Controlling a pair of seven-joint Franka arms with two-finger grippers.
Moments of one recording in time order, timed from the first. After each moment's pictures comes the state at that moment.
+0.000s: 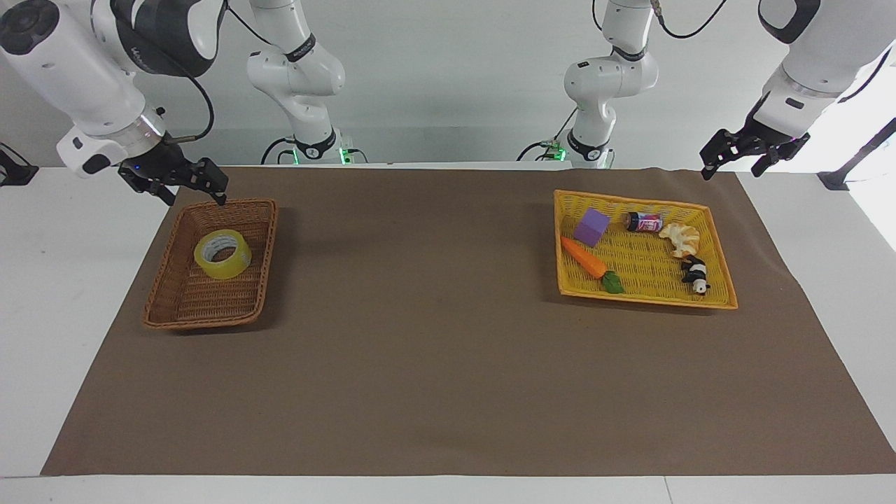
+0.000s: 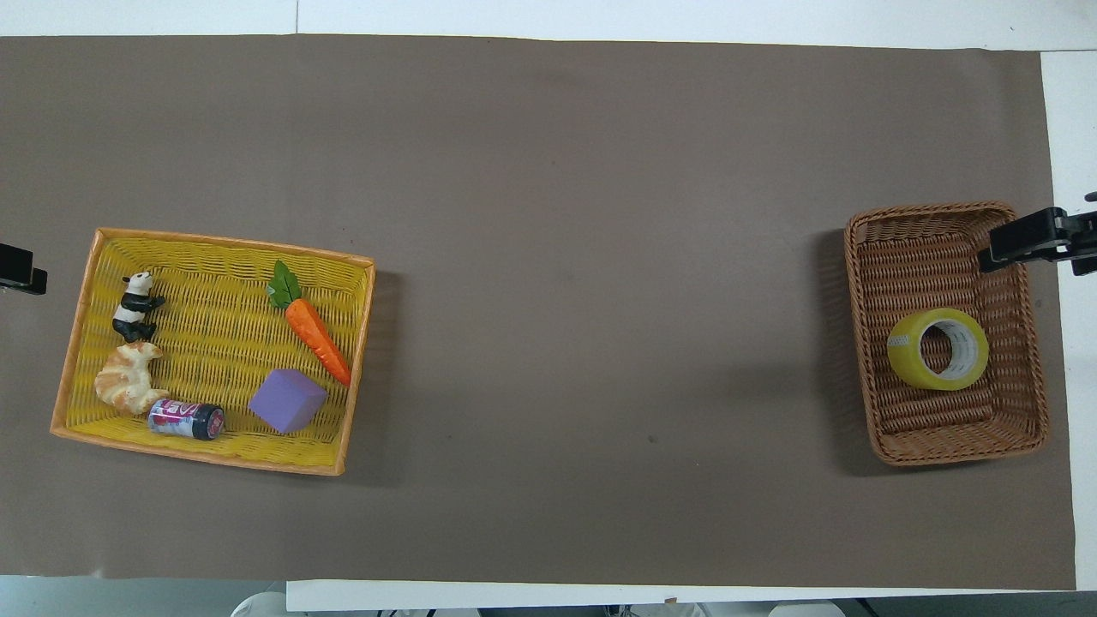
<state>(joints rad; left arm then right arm) 0.08 -0.12 -0.11 -1.68 0.02 1.49 0.04 -0.12 0.01 -0.01 -1.61 0.02 1.50 -0.08</state>
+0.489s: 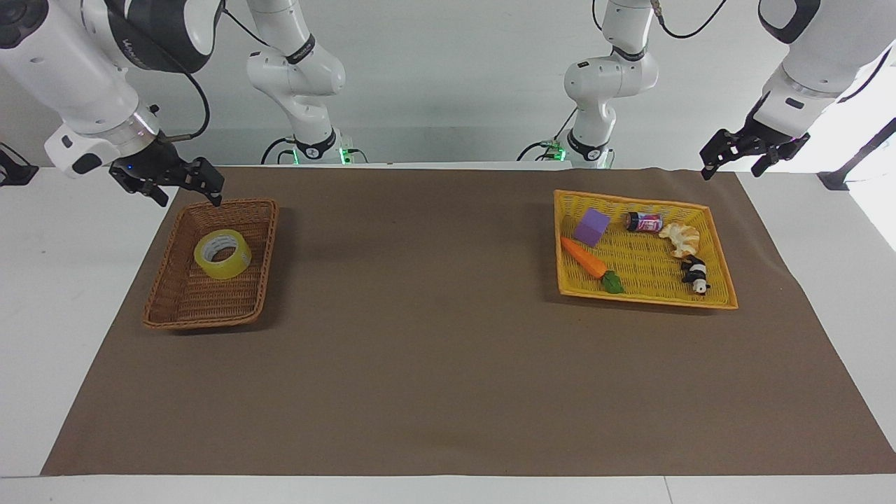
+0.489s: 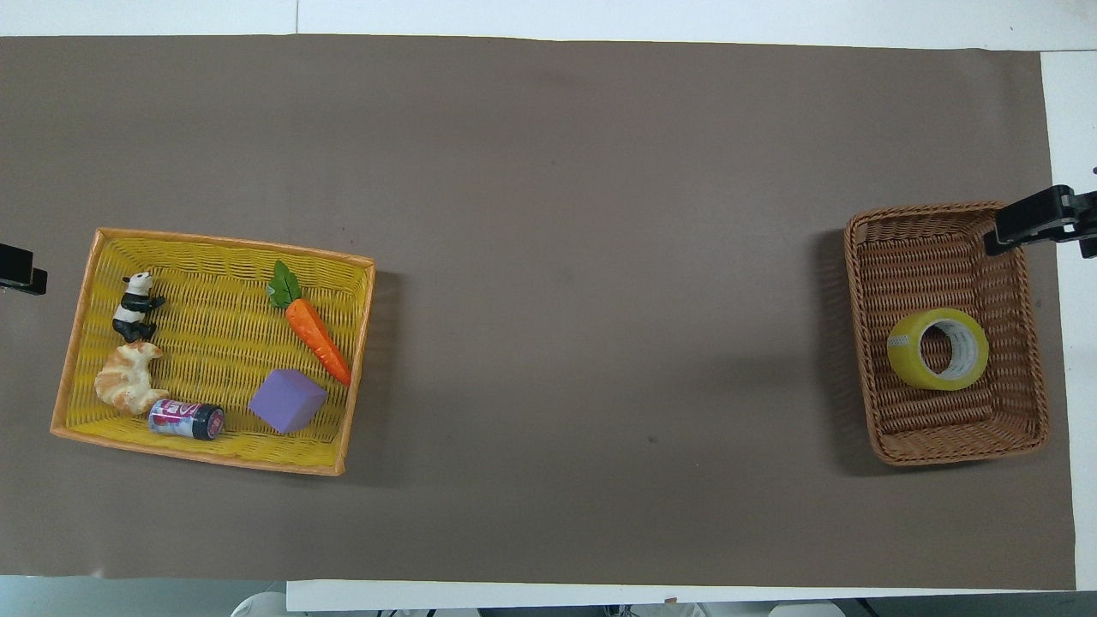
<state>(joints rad) 0.08 -0.12 -0.11 -1.68 0.02 1.49 0.04 -0.11 0.06 -0.01 -1.54 0.01 1.47 -0.08</state>
